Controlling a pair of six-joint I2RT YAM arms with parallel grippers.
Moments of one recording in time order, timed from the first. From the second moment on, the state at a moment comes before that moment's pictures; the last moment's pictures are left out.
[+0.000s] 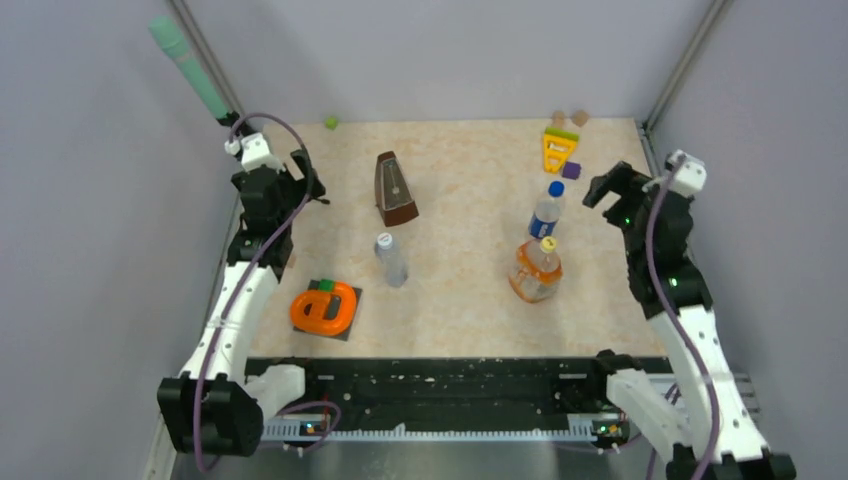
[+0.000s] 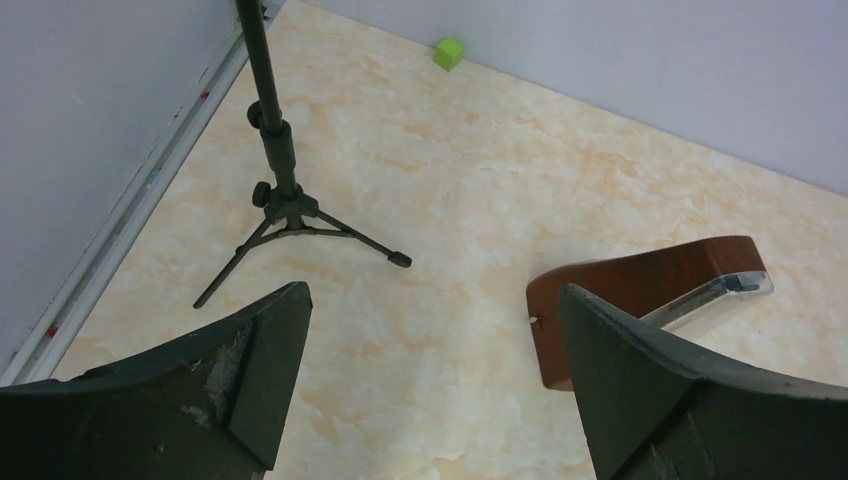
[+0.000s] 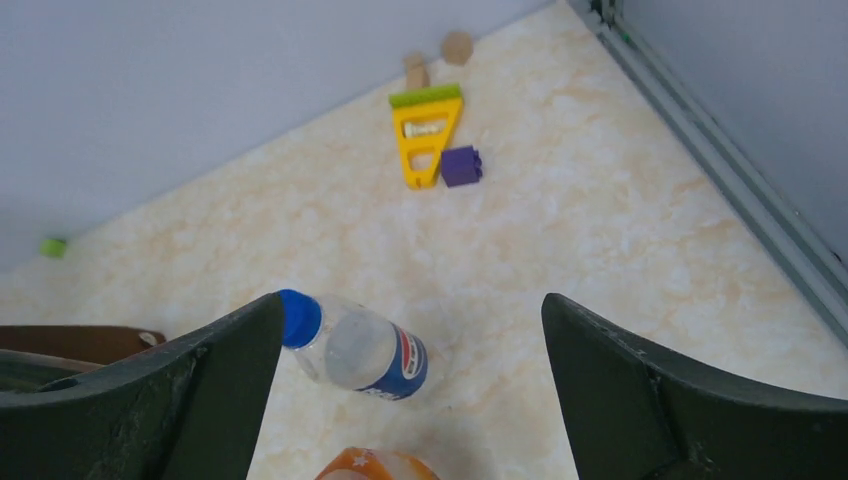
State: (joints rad) left arm -0.05 1.08 0.93 -0.08 -0.21 -0.29; right arm 0.14 0.89 0.97 -0.37 0.32 0.40
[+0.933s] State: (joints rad) left arm -0.04 0.74 0.71 -0.15 0.01 -0.48; right arm 0.20 0.80 1.12 -0.35 -0.30 0.31
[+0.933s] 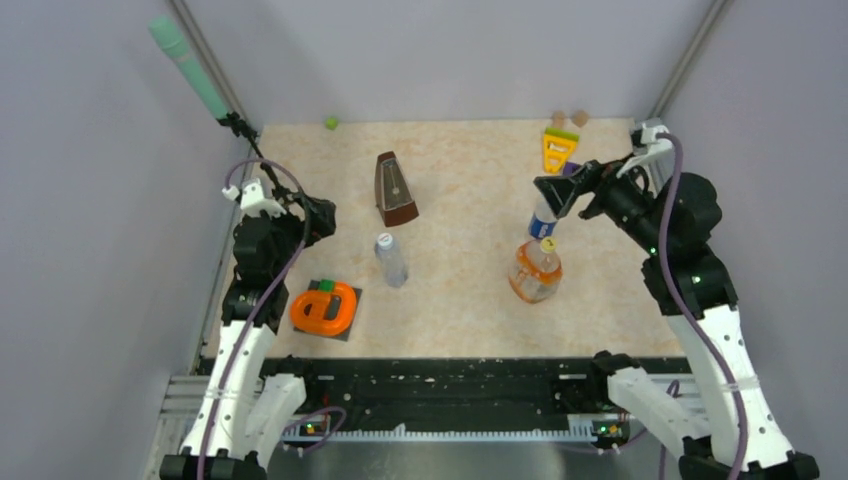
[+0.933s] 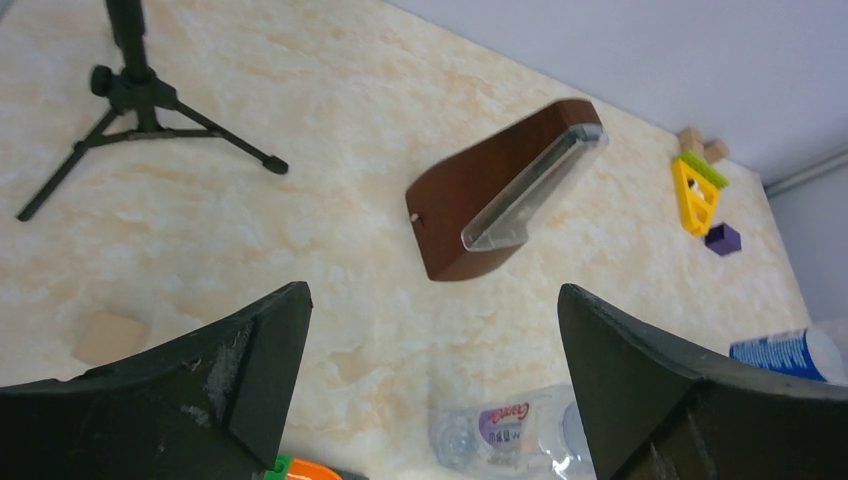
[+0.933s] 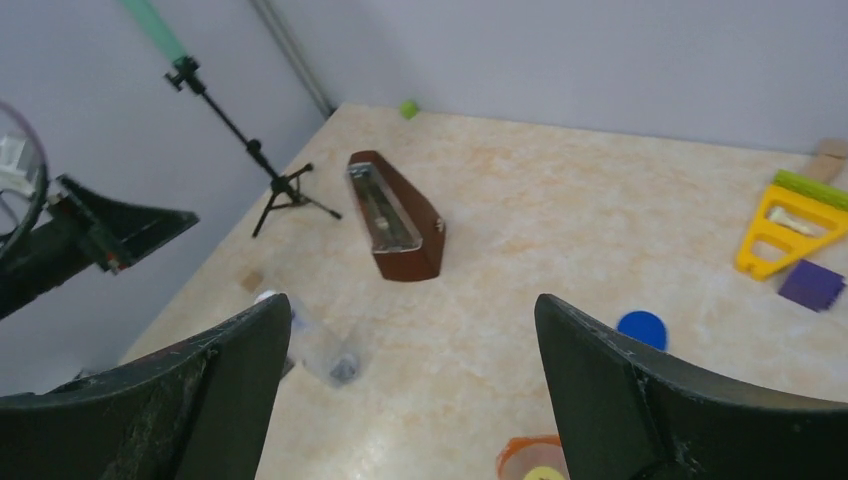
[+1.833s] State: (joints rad) left arm -0.04 0.68 0.61 -0.18 -0.01 -0.53; right arm 0.85 1.30 1.22 -0.36 -0.13 0.26
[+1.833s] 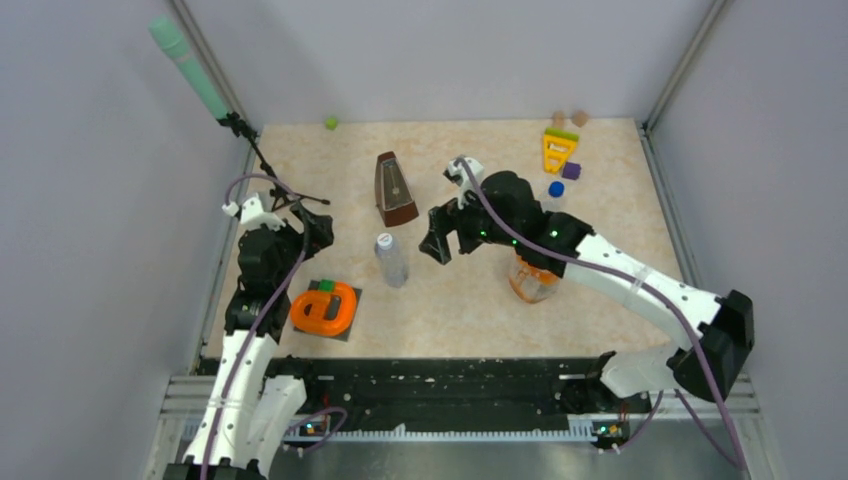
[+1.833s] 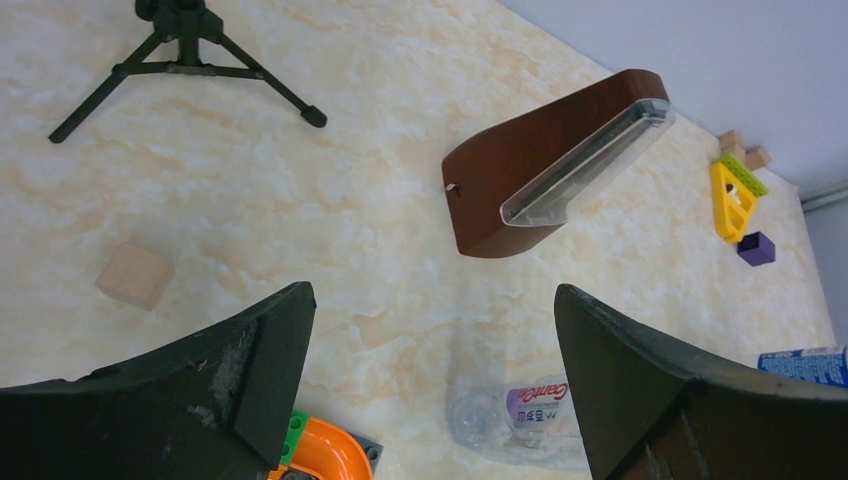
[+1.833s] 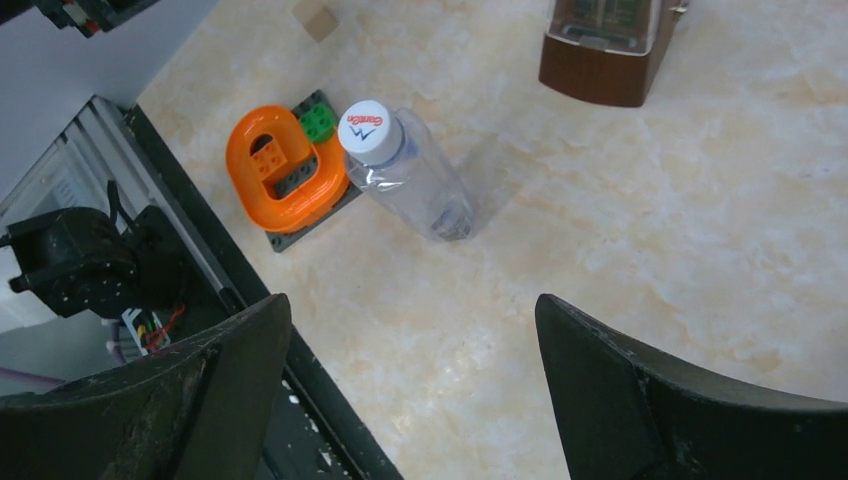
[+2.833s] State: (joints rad) left arm -0.04 0.50 0.62 -0.34 -0.27 -0.56; right arm 1.01 1.89 1.62 -0.50 -0.01 0.23
